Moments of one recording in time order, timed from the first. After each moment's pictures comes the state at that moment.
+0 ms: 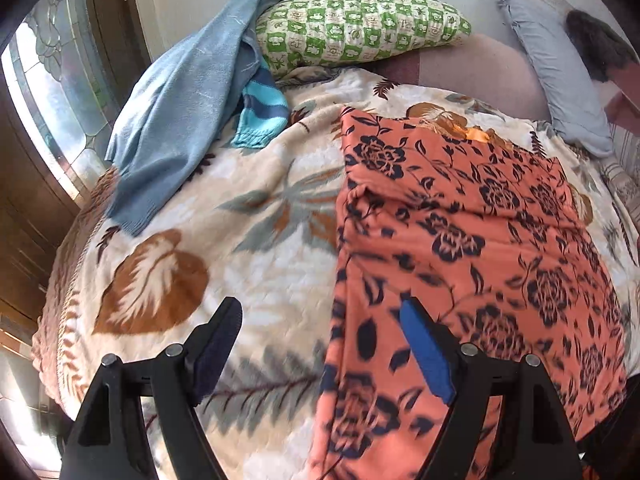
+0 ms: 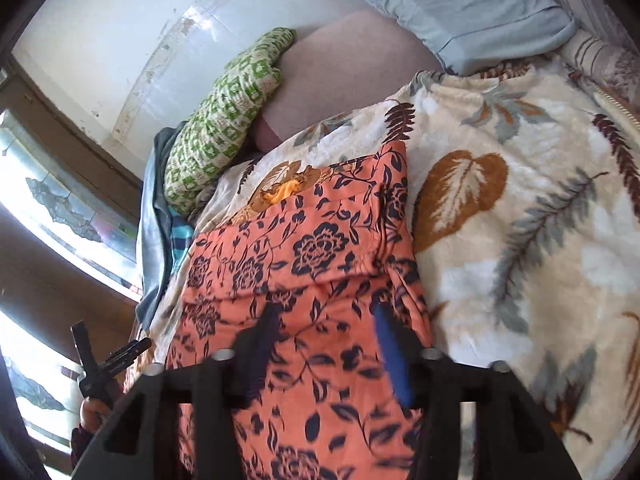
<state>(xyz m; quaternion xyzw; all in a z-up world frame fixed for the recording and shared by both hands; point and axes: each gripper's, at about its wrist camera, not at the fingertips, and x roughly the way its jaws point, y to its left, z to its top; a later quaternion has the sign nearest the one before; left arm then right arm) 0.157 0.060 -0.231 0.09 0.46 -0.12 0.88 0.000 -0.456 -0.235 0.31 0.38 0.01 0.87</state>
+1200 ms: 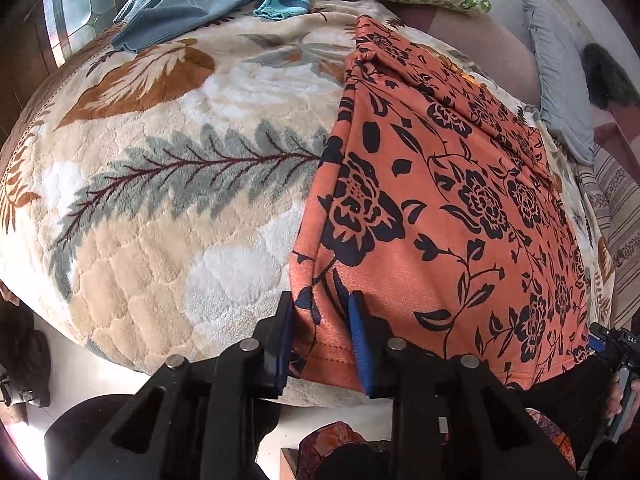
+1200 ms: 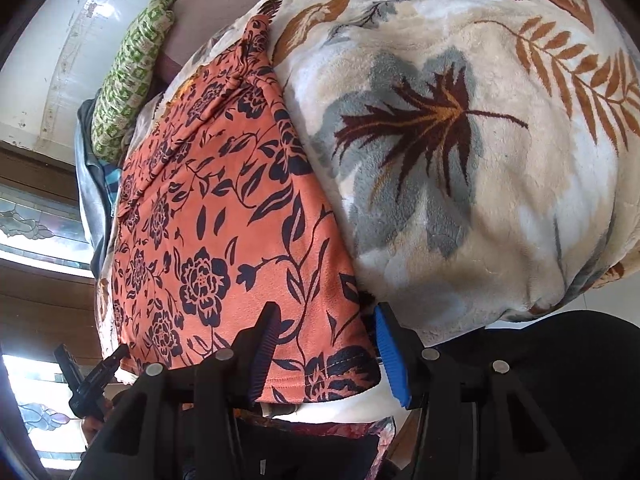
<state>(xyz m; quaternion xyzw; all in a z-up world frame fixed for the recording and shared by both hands) 0.083 0.101 -0.310 -0.05 0.56 -0.16 0.81 -0.115 -0.432 -0.337 0.40 0.51 -0.07 0.76</state>
